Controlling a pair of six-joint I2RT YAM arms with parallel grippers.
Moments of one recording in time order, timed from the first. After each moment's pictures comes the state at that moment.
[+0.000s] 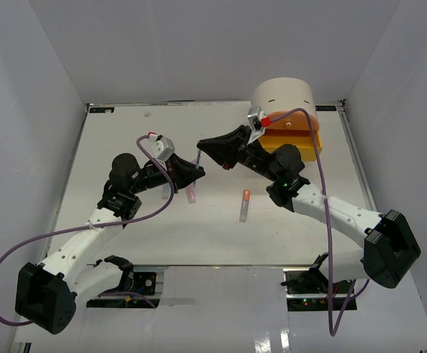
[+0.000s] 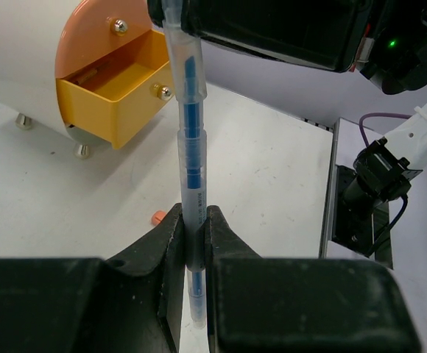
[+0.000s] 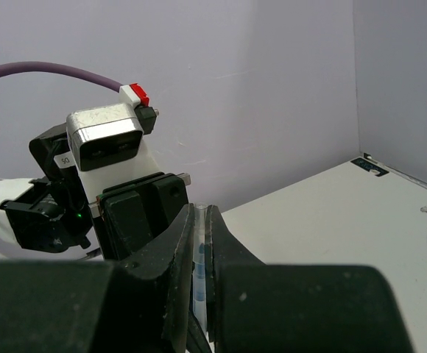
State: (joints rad) left arm -0.44 1.00 0.69 0.37 0.79 -0.22; right arm 0.78 1.33 0.92 0.85 -0.41 0.47
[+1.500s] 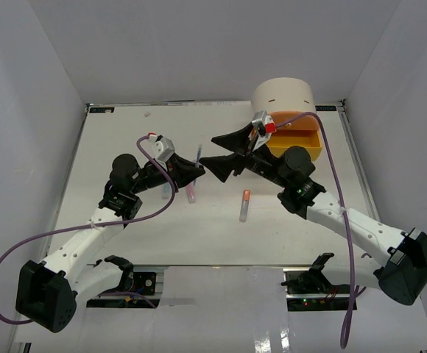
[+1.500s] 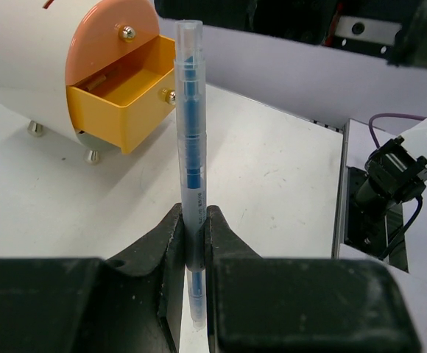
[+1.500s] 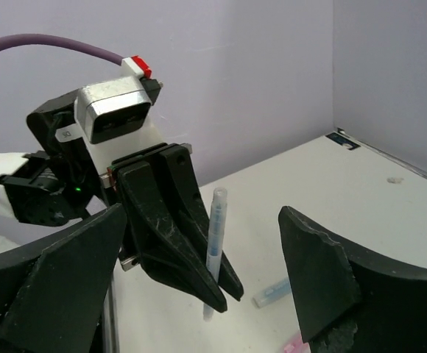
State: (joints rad) left arm -0.44 1.01 0.68 0.44 0.77 -0.21; right arm 0.80 1.19 0.89 0.64 -0.38 0.36
